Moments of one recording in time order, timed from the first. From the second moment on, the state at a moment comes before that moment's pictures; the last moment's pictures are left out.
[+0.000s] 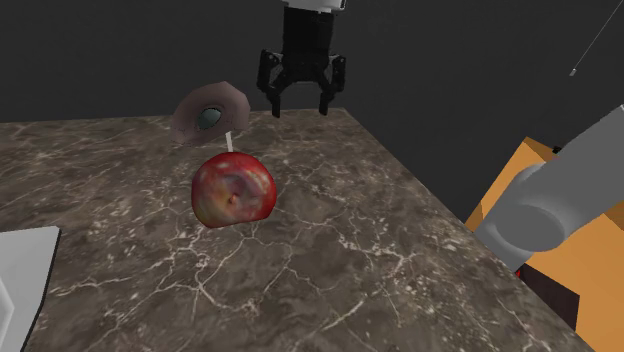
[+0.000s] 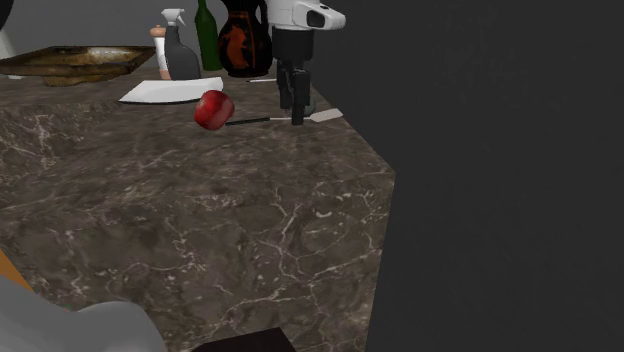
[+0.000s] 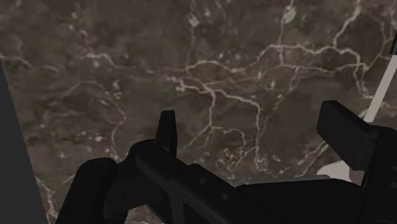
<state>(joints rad) 0.00 -0.26 0.55 -1.87 0.20 1.65 0.85</state>
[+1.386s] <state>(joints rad) 0.13 0.24 0.70 -1.48 -0.09 1.64 1.27</state>
